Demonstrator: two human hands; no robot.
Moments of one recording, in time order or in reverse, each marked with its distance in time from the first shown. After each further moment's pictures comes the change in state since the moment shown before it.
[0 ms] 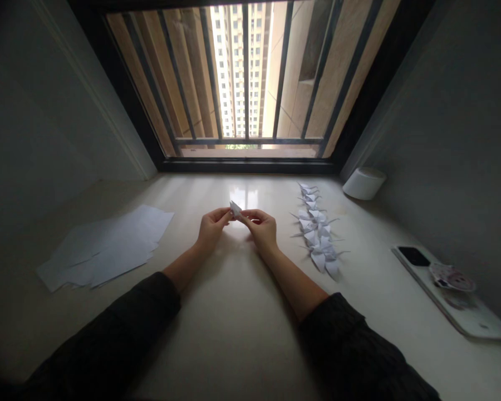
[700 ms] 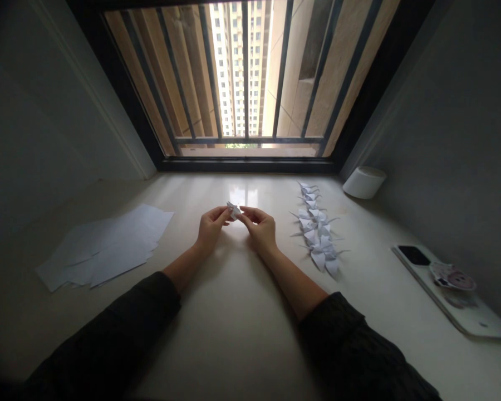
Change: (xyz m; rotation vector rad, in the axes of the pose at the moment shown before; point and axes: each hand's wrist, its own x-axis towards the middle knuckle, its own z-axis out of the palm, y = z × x) left_hand 0.001 -0.004 -0.003 0.072 0.000 0.015; right_hand -0.001 0.000 0.002 0.034 -0.032 -0.091
